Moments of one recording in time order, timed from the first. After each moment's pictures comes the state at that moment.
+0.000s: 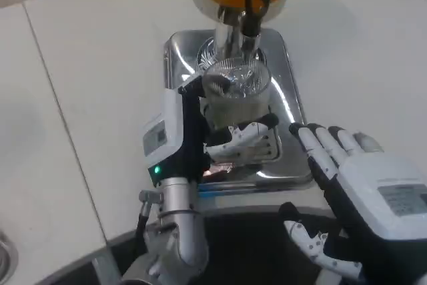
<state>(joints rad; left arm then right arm) -0.84 0.03 -0.25 1.08 0.59 -0.38 0.88 0.14 -0.14 0.12 -0.85 -1.26 0.06 0.53</state>
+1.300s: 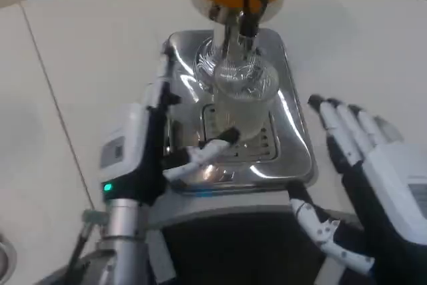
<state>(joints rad) -0.51 0.27 -0.24 0.53 0.60 -0.33 0.65 0.23 -0.06 0.13 -0.88 -1.17 0.05 0.32</state>
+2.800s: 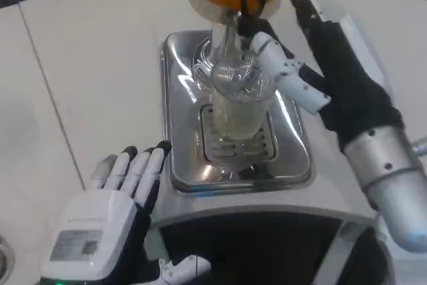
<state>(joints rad) 0.22 0.41 -0.16 -0.42 0.97 0.00 0.18 -0.50 0.01 0.06 -0.45 -0.51 0.37 0.23</state>
